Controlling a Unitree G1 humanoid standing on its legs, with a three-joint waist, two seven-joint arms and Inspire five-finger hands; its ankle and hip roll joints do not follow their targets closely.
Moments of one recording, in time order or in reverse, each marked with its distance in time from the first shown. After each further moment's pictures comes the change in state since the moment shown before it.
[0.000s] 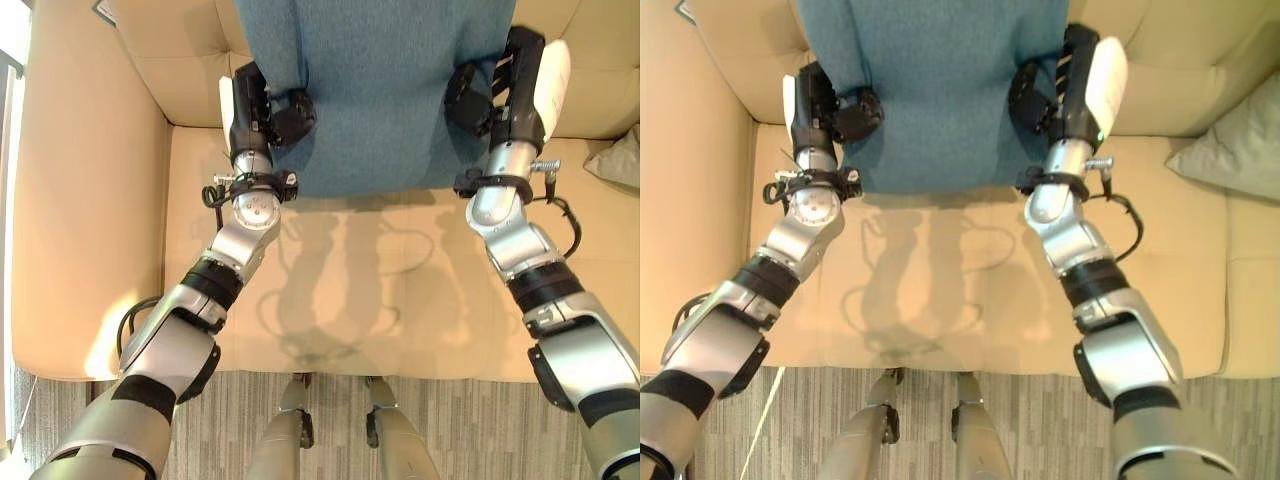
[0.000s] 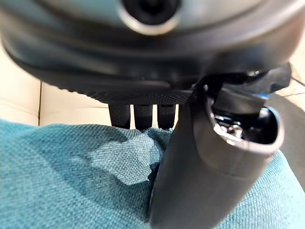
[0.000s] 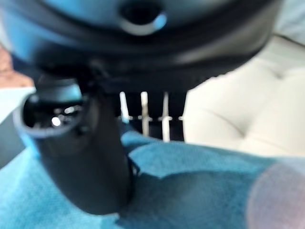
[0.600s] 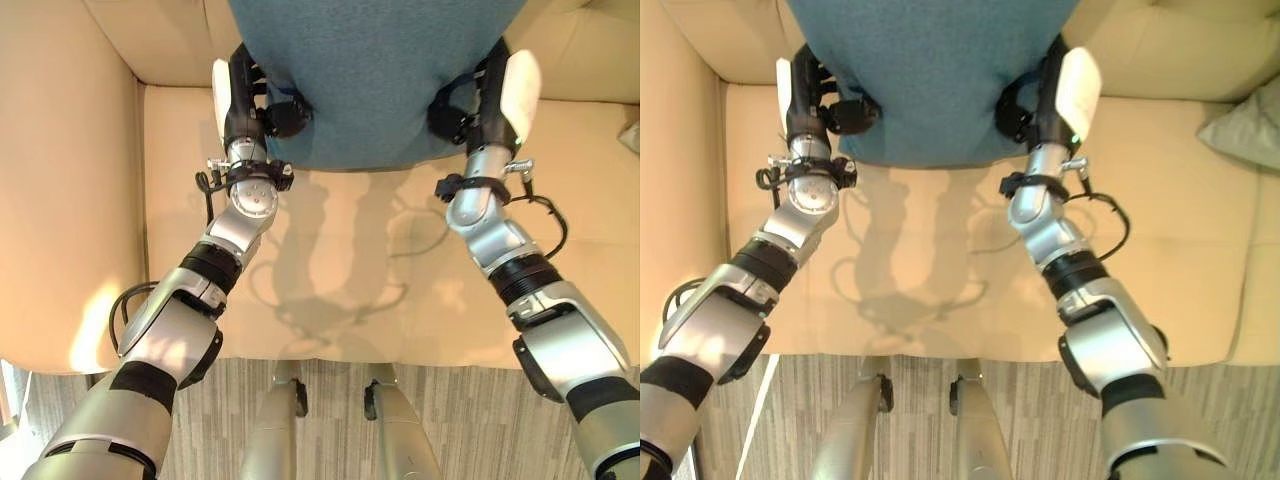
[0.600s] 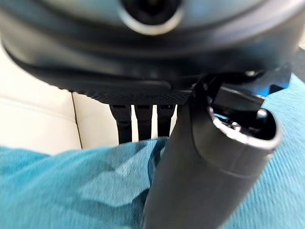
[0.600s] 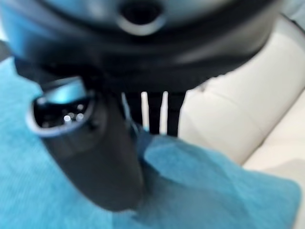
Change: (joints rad) left arm -0.012 0.039 -0.013 0.031 0.088 0.000 -0.009; right arm 0.027 0.079 0.059 0.045 -0.019 0.024 0.059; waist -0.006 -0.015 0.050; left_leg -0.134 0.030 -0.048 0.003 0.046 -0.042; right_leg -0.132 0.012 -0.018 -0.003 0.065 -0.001
